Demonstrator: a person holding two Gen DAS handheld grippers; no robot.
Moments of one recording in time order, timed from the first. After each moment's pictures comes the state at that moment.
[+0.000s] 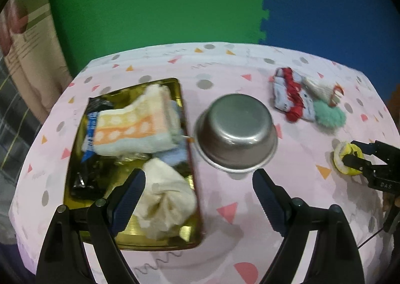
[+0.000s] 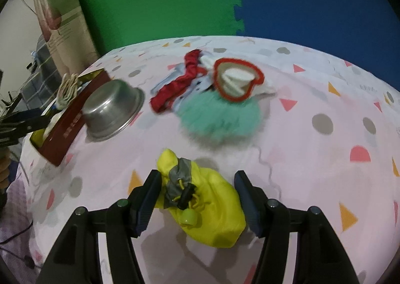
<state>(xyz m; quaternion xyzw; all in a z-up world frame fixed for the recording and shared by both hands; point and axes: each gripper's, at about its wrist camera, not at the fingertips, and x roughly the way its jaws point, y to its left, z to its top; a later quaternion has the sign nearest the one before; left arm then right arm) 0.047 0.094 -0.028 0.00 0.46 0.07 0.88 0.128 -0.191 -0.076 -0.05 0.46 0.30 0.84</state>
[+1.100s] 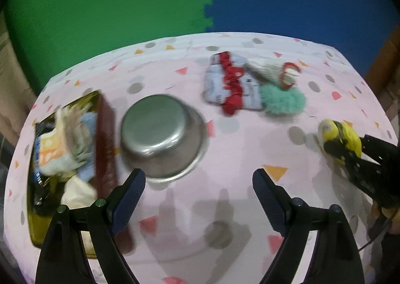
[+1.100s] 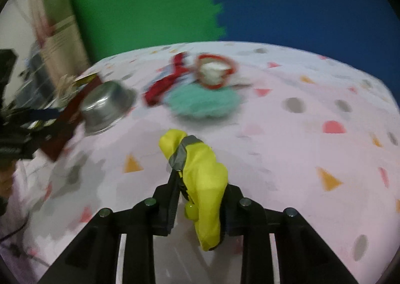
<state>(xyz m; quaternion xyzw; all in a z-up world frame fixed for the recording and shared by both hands) 0.078 0.004 -0.040 0.03 0.48 -0.01 0.88 0.102 -0.224 -0.074 -0.05 0.43 0.20 0.88</state>
